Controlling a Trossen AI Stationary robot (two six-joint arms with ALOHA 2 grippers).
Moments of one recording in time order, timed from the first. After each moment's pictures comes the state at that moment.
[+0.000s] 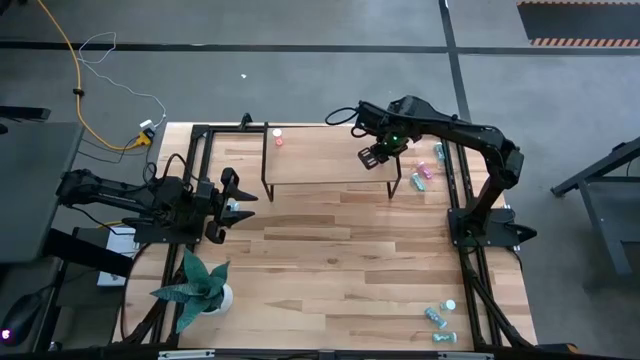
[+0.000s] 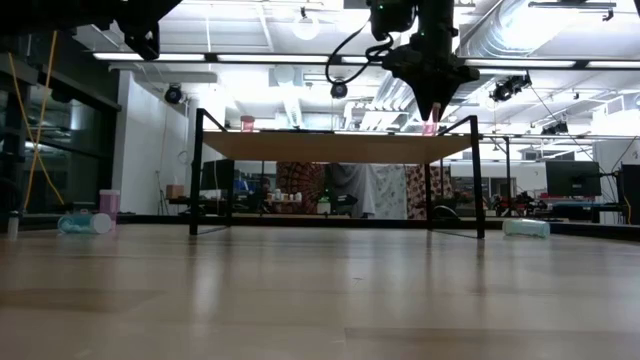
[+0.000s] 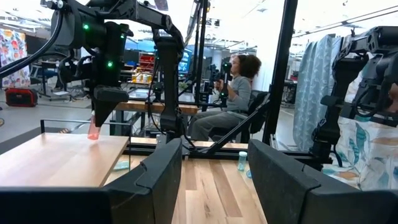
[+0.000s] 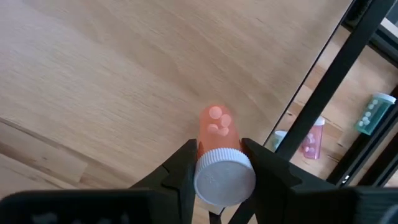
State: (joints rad) left arm -0.03 0.45 0.24 0.37 -0.07 -0.08; right arm -0.44 1.72 1.70 -1.43 0.13 0.57
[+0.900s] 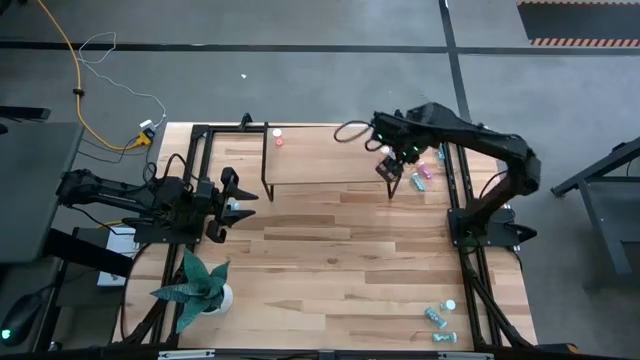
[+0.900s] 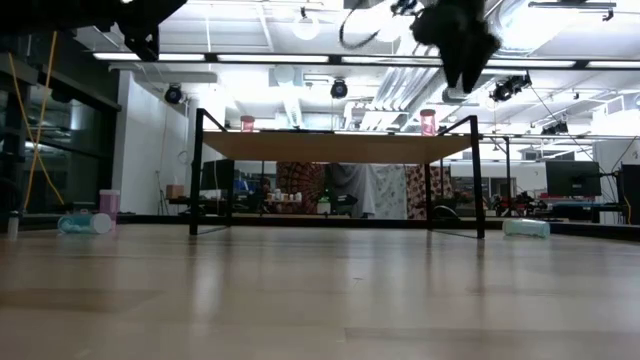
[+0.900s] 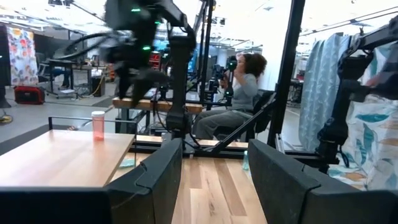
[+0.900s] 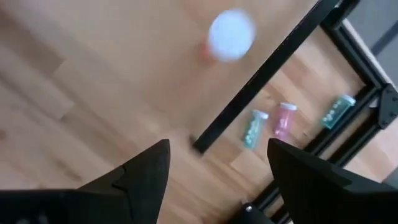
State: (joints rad) left arm -0.03 0.45 0.24 0.36 -0.09 -0.08; right arm -0.30 1.54 1.67 -1.56 0.18 0.47
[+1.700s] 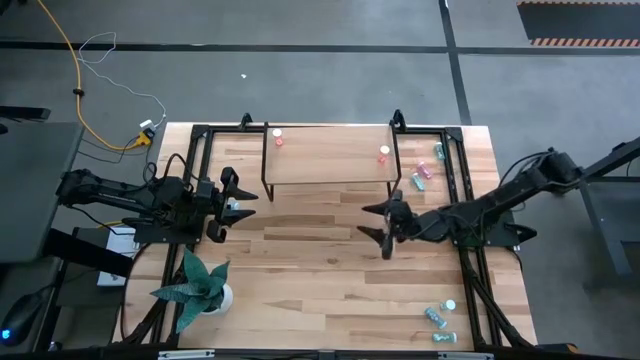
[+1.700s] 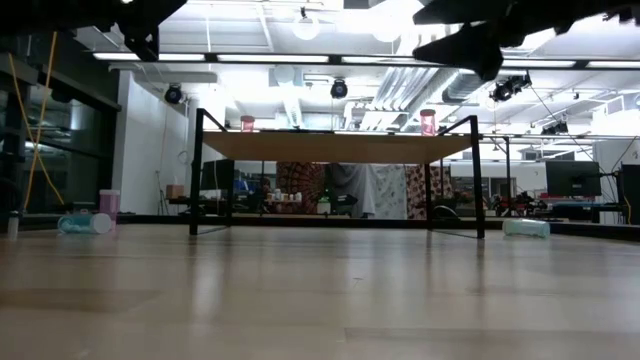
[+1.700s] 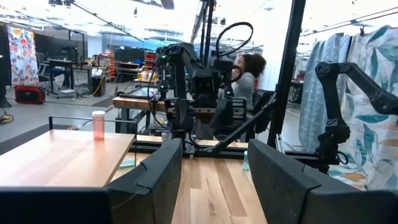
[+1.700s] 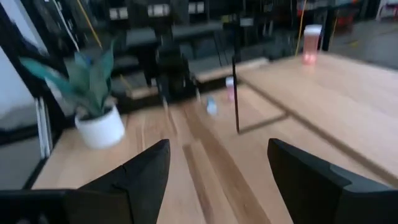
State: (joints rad) left arm -0.03 0.45 0.24 0.36 -0.09 -0.08; right arm 0.38 1.16 0.51 0.49 0.60 0.26
